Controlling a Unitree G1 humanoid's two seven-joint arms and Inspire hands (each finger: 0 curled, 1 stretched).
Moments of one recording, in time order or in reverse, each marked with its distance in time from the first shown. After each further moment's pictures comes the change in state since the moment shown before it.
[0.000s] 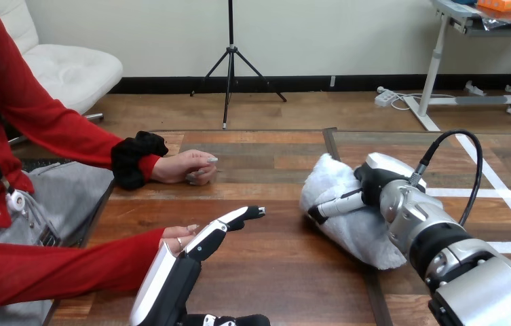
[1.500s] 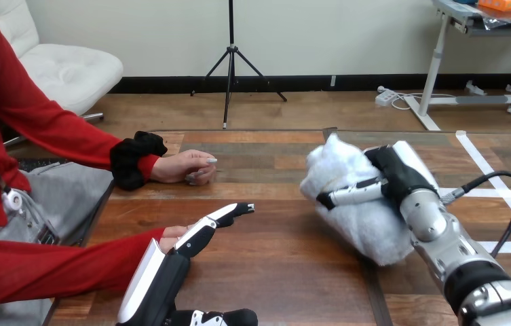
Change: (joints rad) left arm 0.000 0.019 0.027 -0.003 -0.055 0.000 -0.064; right arm 0.209 -0.087 -0.236 -0.185 0.253 -0.333 -0.134
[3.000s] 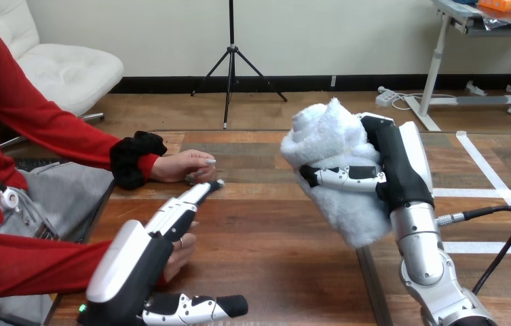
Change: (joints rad) left arm 0.113 0.108 0.107 -0.409 0.106 0.383 -0.064; right arm 0.246 0.066 -0.044 -0.272 0.058 -0.420 -0.191
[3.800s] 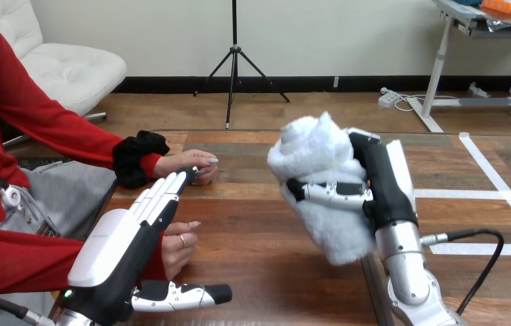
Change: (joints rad) left arm -0.015 0.063 0.010 -0.054 0.092 0.165 0.034; right arm 0.000 0.054 -0.010 0.164 0.002 -0.121 -0.012
